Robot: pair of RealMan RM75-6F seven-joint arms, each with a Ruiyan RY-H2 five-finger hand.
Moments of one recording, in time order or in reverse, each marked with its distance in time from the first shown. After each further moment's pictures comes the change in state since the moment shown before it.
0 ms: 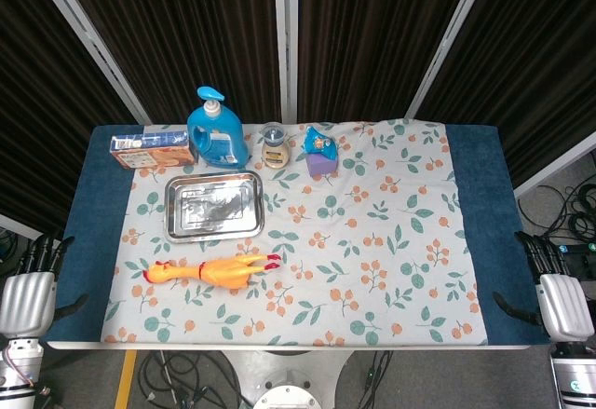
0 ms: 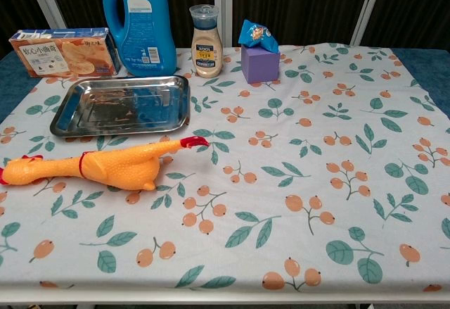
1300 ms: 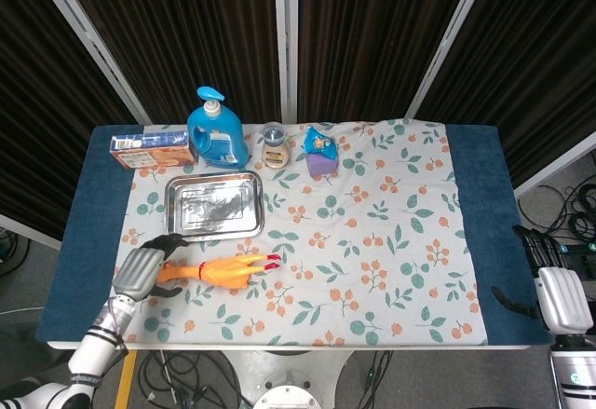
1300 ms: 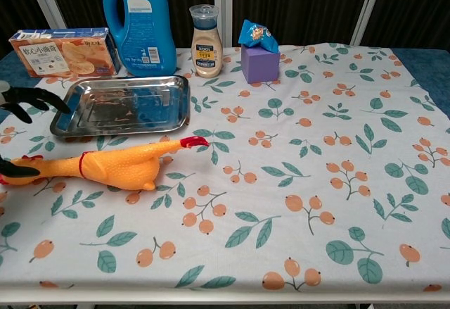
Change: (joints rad) left arm -0.316 -0.169 -0.042 0.020 -0.146 -0.482 -0.037; right arm 0.023 0.017 0.014 -0.006 0.012 -0.024 0.010
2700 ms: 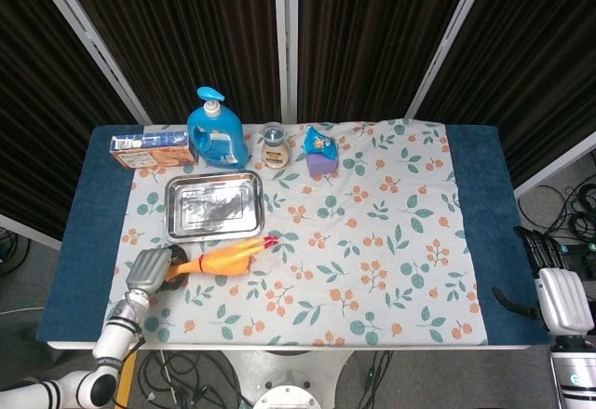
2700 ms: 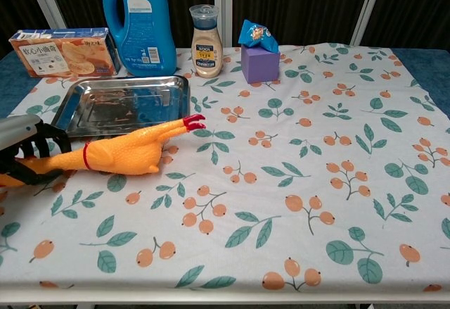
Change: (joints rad) left arm -0.061 -0.181 0.018 0.246 -0.135 -0.040 -0.018; right arm -0.004 0.009 0.001 -0.029 0.013 -0.002 -0.030
